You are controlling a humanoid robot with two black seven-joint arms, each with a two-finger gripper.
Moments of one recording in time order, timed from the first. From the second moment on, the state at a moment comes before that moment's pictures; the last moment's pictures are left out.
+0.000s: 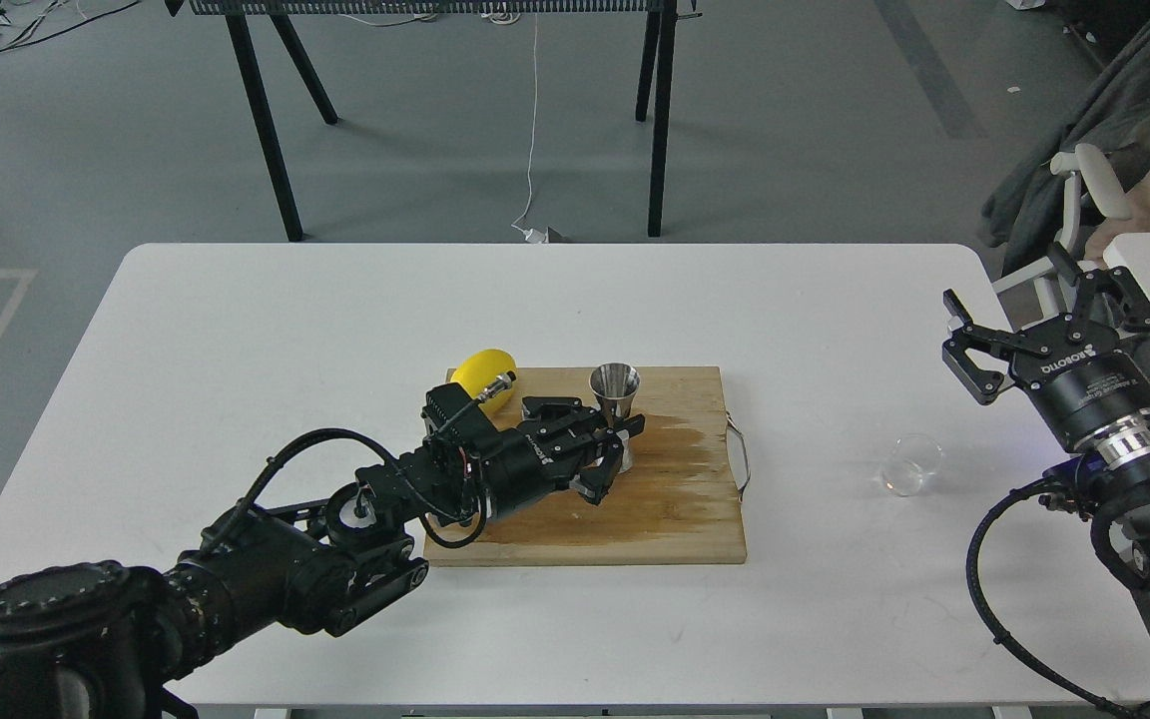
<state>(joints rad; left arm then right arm) -0.69 -0.04 -0.22 -0.54 1.92 0.49 -0.49 0.16 -0.36 1.48 1.07 0.24 0.49 -0.25</state>
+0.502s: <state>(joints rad) -0.66 -0.04 -0.21 -0.50 1.92 0.49 -0.49 0.15 -0.36 1.49 1.07 0.24 0.49 -0.25</state>
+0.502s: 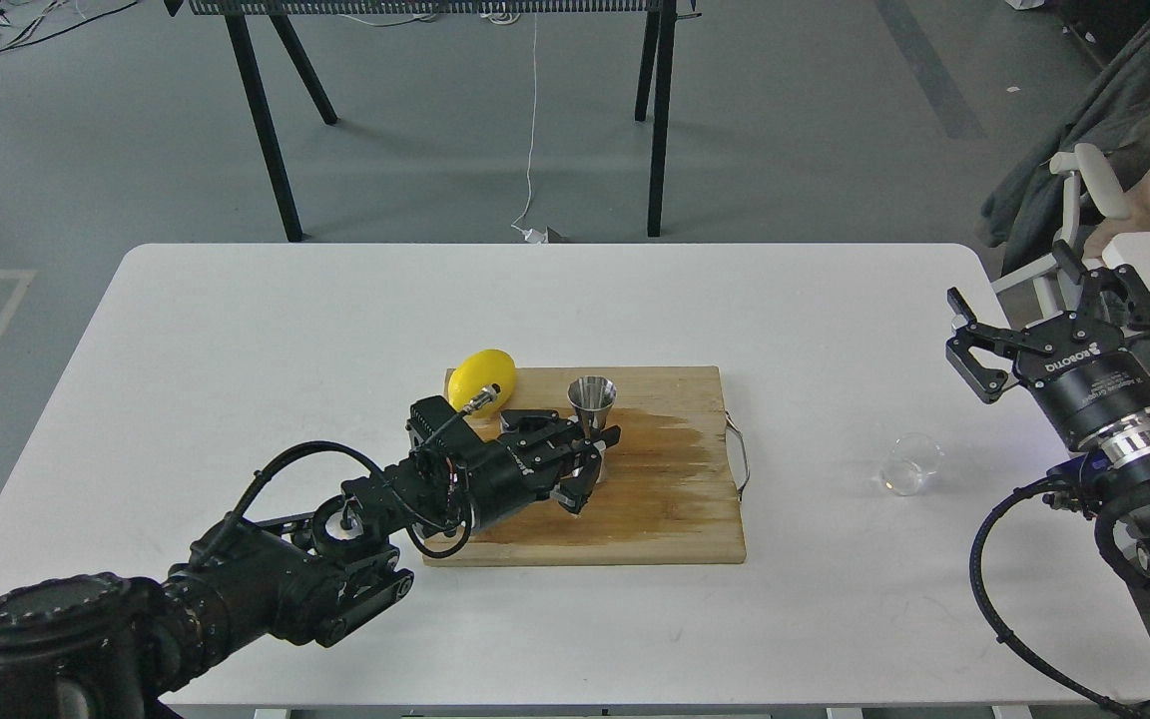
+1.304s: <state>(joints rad) -0.65 -0.04 -0.21 -0.51 1.92 0.49 -0.49 0.15 -0.36 1.49 1.07 0.24 0.49 -0.25</state>
